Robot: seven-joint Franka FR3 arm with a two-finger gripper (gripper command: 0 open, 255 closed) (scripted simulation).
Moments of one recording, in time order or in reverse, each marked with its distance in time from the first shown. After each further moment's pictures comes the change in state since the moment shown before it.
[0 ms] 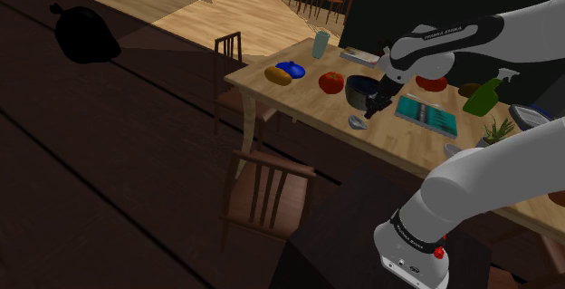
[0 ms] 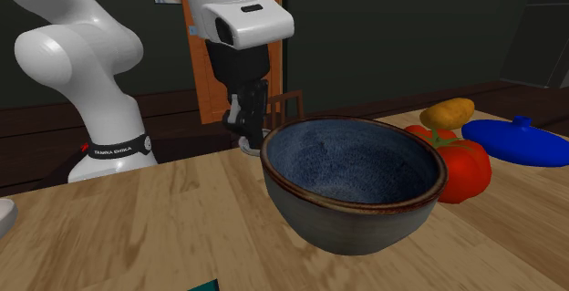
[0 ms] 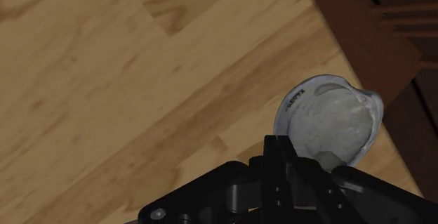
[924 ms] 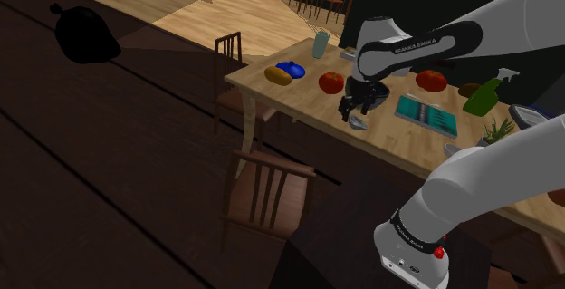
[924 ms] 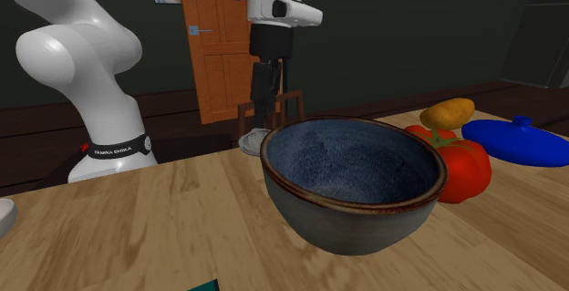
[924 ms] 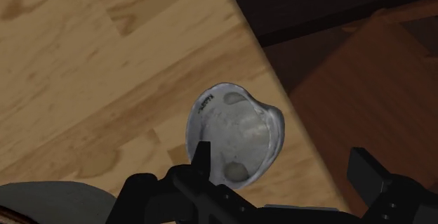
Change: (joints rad) arm 0.037 0.017 0.341 0.008 -0.237 -0.118 0.386
